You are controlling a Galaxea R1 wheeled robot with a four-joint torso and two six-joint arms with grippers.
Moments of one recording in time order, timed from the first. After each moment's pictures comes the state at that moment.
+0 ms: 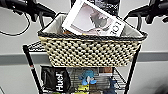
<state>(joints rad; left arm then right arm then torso) -0.74 2.05 -1.29 -0.99 0.81 -0.48 0.67 2.10 -1.19 0.81 -0.53 0.79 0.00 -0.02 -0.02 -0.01</state>
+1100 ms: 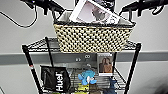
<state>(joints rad) -0.71 2.29 -1.64 -0.89 0.88 -0.48 0.64 2.32 -1.61 0.81 -0.66 0.65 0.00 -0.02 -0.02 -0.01</state>
